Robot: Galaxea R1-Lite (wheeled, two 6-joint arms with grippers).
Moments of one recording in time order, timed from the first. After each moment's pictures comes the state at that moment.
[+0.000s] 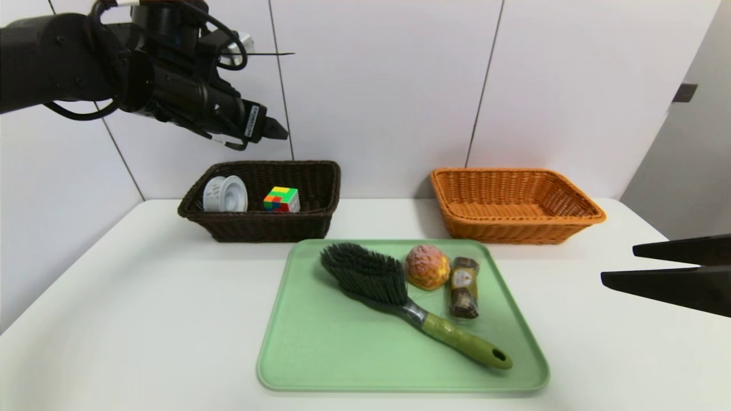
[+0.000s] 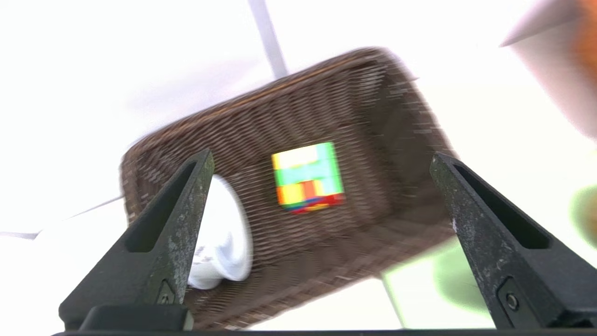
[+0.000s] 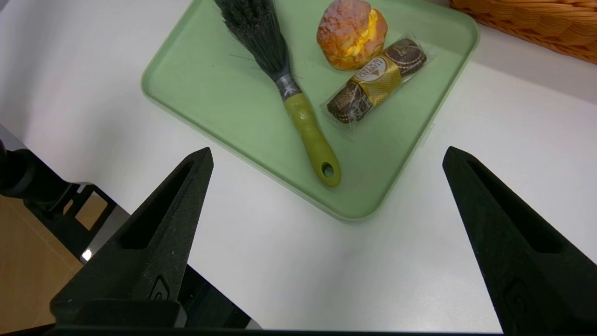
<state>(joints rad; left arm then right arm) -0.30 1.91 -1.97 0.47 0.00 0.15 0.29 1.13 -1.06 0.51 0.36 0.01</state>
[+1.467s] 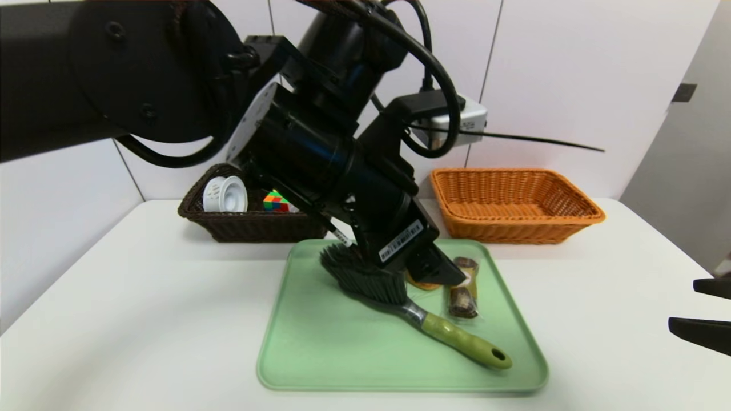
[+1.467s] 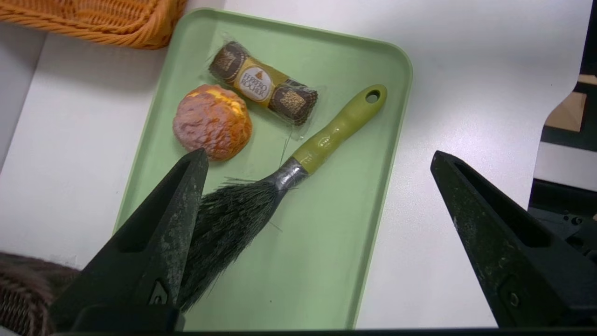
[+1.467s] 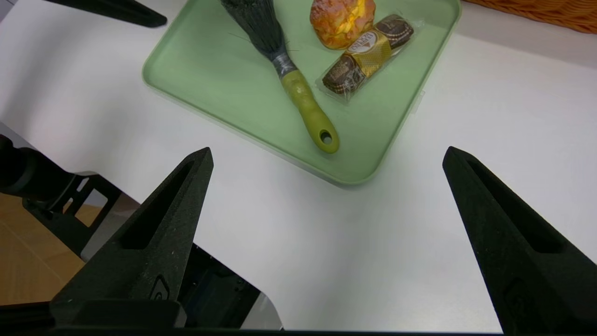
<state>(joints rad) -0.85 1.93 -1.97 0.73 -0.28 0.42 0.25 0.94 -0.96 0.54 0.35 0.03</state>
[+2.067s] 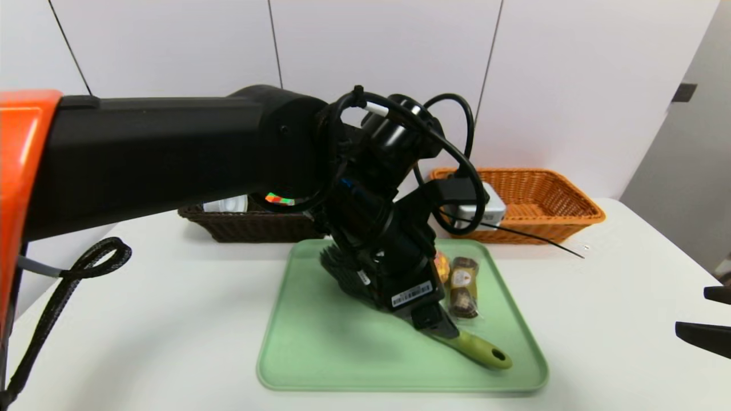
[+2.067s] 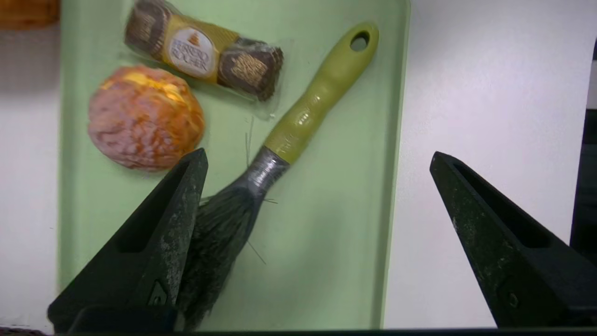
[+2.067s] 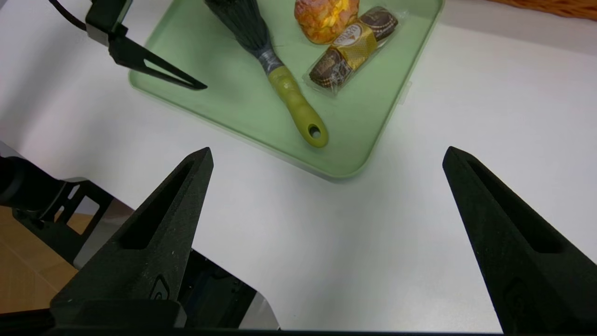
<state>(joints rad) -0.86 2.07 -1.97 0.80 -0.32 0.58 0.21 0.92 -0.93 0.54 0.35 0.03</state>
